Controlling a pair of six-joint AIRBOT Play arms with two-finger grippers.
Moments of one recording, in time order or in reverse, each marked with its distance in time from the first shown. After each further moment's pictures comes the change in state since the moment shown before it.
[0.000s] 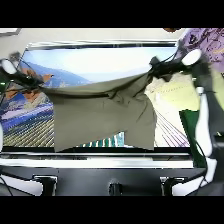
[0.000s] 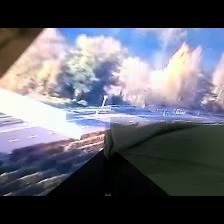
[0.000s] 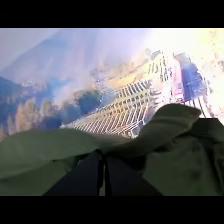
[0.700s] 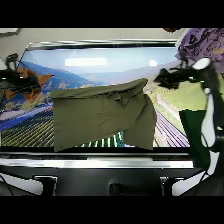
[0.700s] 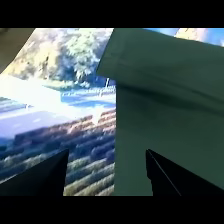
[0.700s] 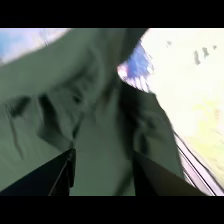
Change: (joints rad) left arm 0.100 0.027 0.091 -0.108 -0.195 0.143; right arm -0.220 -0.027 -0.009 0.117 0.278 -0.380
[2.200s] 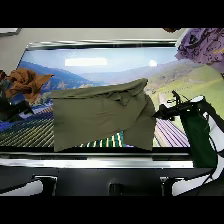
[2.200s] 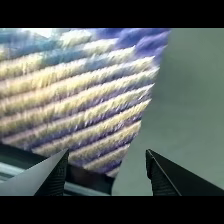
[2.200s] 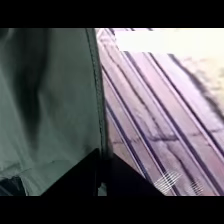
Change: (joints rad) left arm 0.172 0.369 -0.615 -0.092 -0.019 -0.068; right arm -0.093 0.070 -0.627 0.129 -0.082 -0.357
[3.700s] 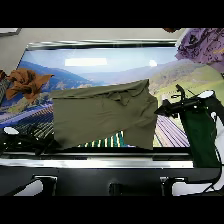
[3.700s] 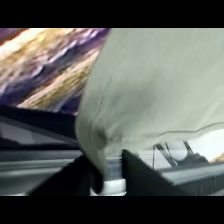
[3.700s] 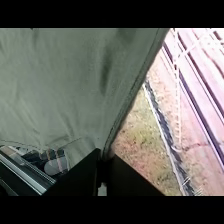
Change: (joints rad) left arm 0.033 0.127 -0.711 -0.401 0.185 0.266; right arm 0.002 0.136 0.000 0.026 0.116 0.057
